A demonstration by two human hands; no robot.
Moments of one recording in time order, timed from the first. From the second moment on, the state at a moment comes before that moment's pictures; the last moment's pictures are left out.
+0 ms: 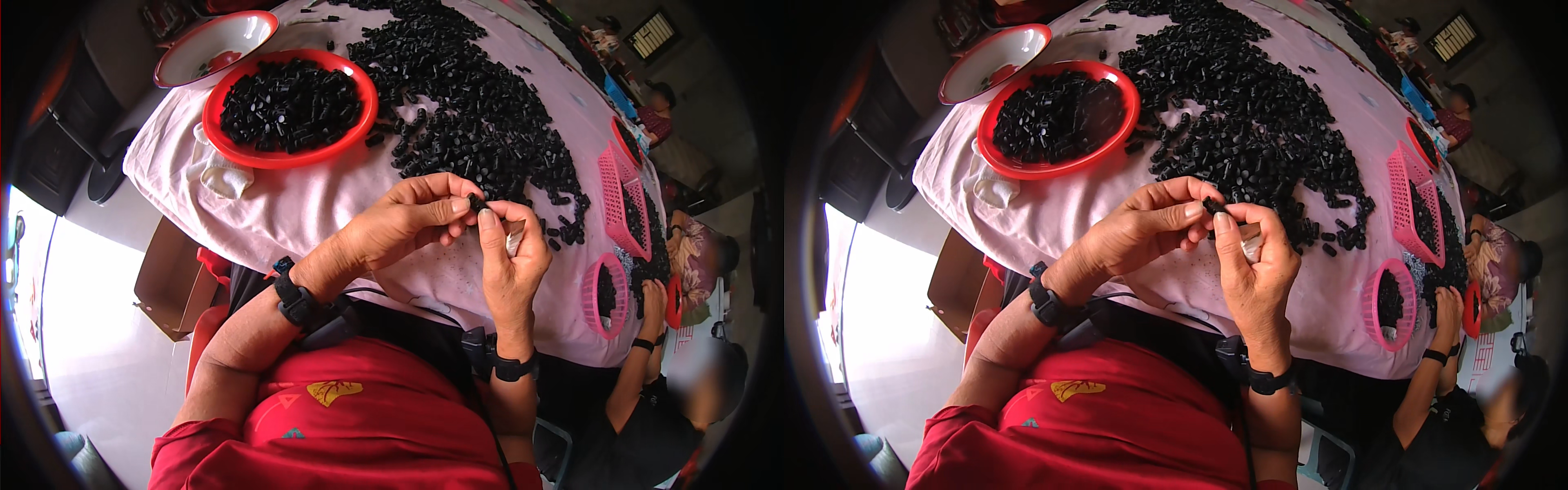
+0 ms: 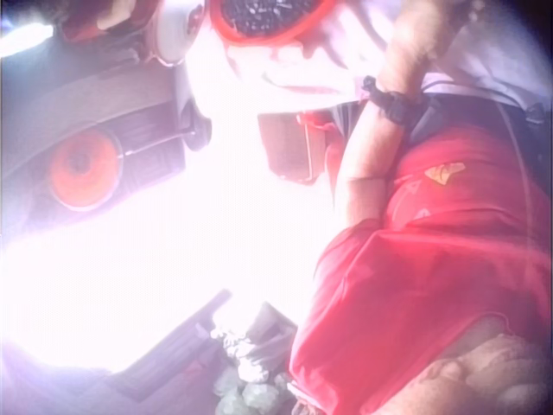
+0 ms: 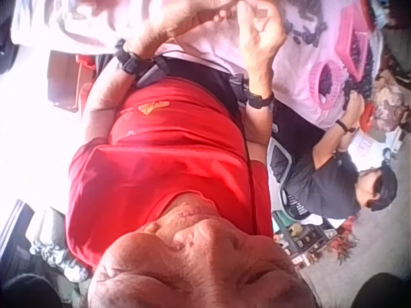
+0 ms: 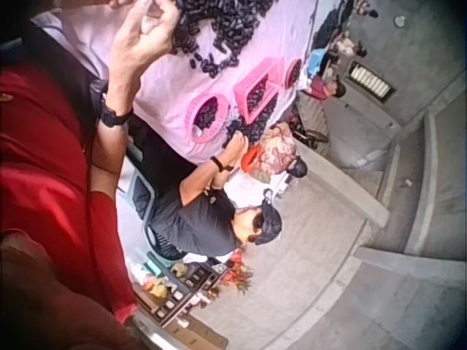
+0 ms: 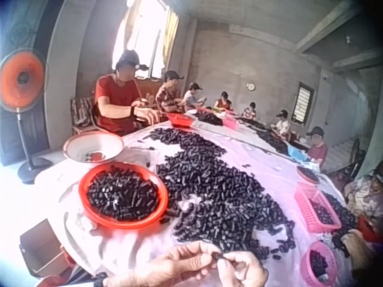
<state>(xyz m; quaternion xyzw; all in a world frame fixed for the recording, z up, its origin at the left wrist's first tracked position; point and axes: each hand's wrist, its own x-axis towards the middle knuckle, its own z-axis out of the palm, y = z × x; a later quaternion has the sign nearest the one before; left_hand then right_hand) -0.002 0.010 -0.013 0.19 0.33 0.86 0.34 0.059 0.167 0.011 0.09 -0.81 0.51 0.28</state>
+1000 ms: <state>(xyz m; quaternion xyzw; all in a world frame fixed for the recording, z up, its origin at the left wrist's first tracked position) 0.001 0.012 -0.014 0.25 0.35 0.83 0.36 0.062 0.179 0.010 0.08 -0.92 0.25 0.27</state>
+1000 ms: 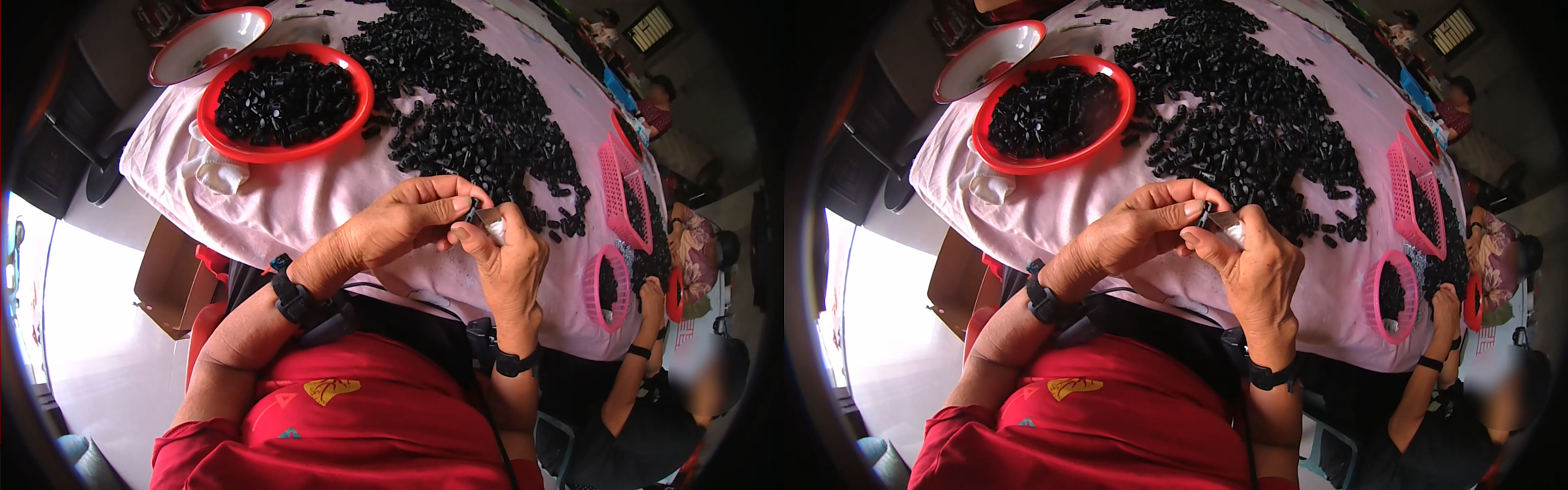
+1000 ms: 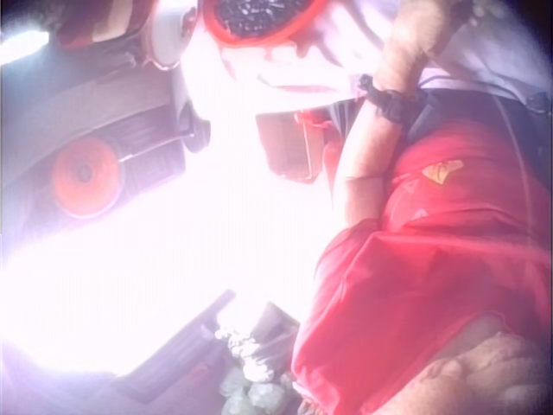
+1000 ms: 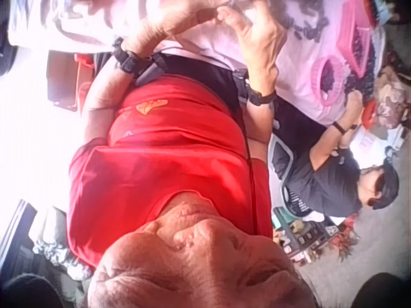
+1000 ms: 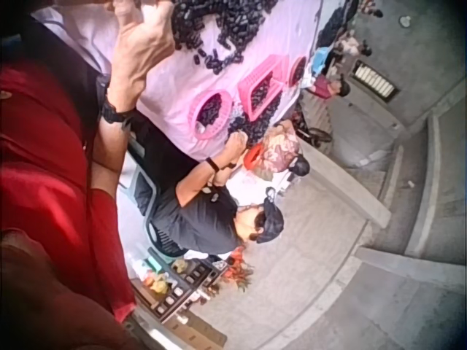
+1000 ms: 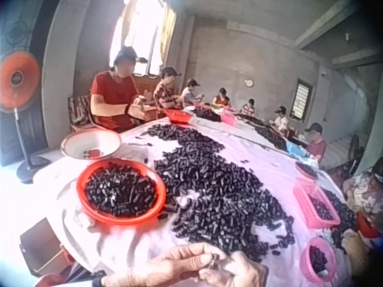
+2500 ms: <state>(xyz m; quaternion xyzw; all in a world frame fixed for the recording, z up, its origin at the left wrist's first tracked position) 0.001 0.013 -0.017 0.24 0.35 0.83 0.36 0.061 0.176 0.011 0.08 -0.93 0.23 0.27</state>
